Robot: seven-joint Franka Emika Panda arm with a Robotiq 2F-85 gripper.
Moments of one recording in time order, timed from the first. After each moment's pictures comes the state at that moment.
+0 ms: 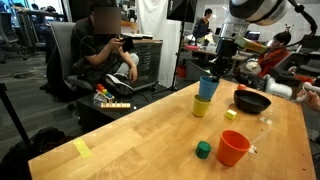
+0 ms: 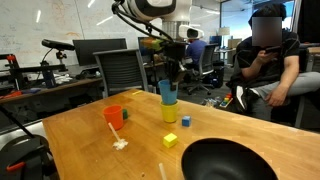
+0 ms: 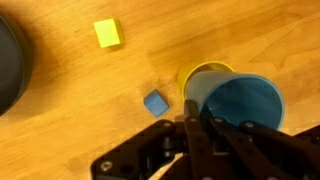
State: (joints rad) arm -0.13 0.43 -0.10 -1.75 0.17 2.14 -0.04
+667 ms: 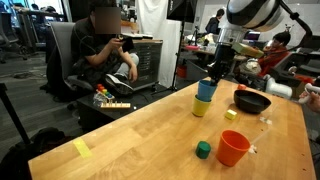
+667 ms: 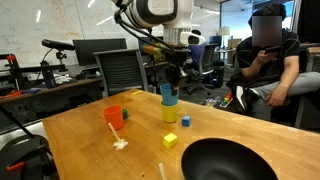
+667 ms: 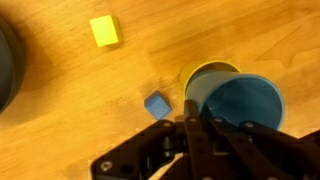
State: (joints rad) arm -0.14 0.46 -0.10 -1.75 0.18 2.17 -0.04
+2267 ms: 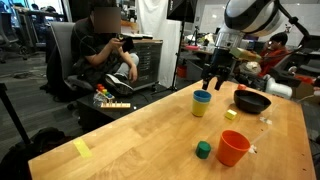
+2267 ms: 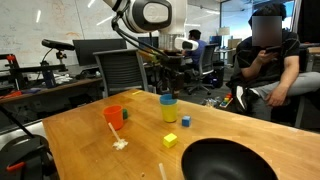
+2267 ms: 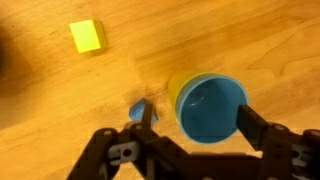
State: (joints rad) arm -0.13 0.46 -0.06 -1.80 0.18 2.22 -0.04
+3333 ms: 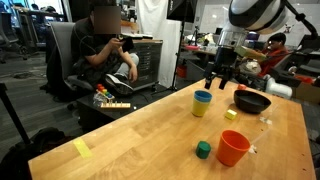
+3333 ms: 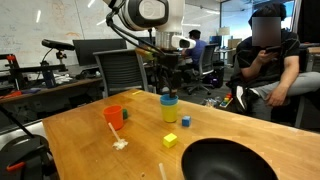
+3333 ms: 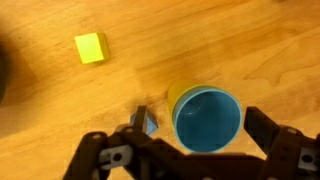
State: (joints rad) arm -0.13 0.42 -0.06 -1.84 0.18 2.21 -0.05
